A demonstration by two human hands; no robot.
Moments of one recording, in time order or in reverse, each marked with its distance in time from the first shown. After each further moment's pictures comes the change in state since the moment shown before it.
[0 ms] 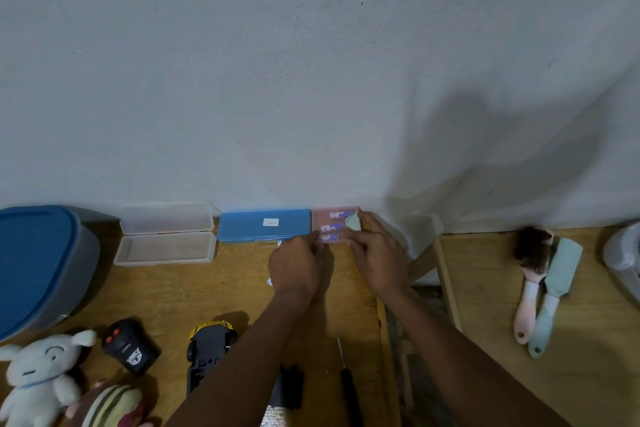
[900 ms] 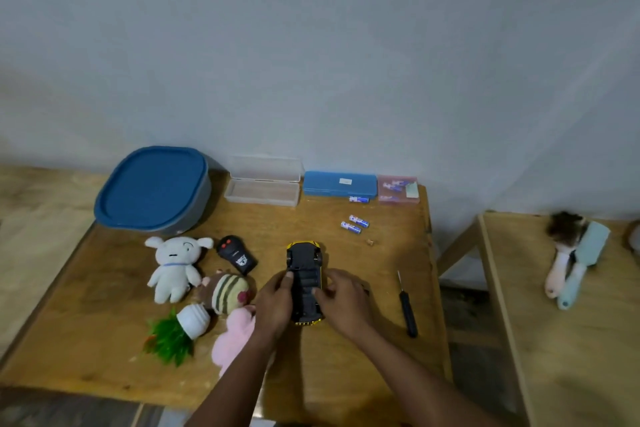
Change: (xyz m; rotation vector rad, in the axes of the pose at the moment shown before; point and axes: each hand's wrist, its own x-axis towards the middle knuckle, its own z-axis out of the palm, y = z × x) left_hand -0.188 -0.170 -0.061 -0.870 -0.033 -0.558; right_hand -0.195 -0.161 0.092 0.192 -0.346 0.171
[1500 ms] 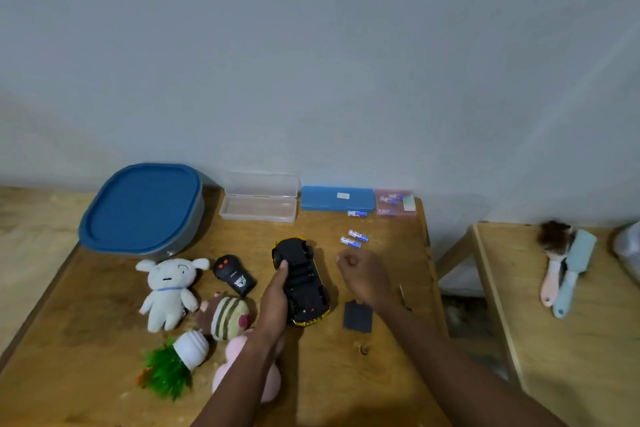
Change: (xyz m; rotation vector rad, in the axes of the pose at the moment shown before) left_hand 0.016 0.034 -0.009 -0.560 -0.282 -0.113; right_hand 0.065 -0.005 -0.041 0.001 0.168 -0.046
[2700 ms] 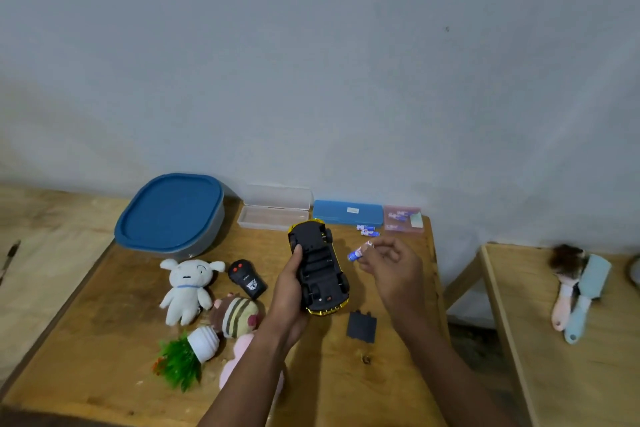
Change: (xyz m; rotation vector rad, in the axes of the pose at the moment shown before) left_hand -0.049 0.035 0.040 -0.154 -0.097 0.042; right_hand -0.060 -0.063 -0.066 0.779 0.275 -0.047
